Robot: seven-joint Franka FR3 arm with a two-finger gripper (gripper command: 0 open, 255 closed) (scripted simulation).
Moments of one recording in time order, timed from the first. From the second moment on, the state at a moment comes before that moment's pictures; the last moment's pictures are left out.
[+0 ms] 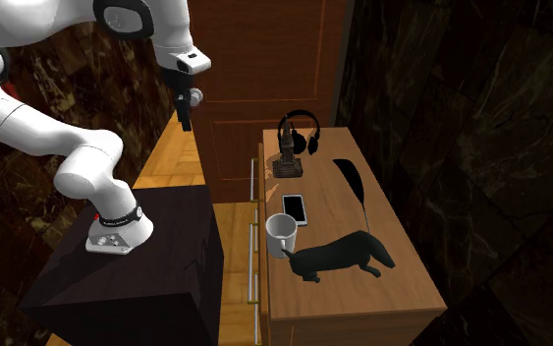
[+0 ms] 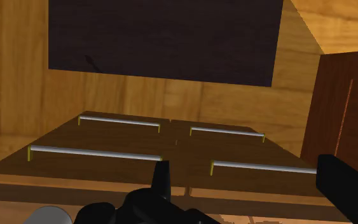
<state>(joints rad) 0.01 -0.78 0.03 -2.34 0.10 1.49 -0.10</state>
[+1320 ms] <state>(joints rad) -0.07 -0.28 -0.10 -2.30 -0.04 1.99 -0.27</state>
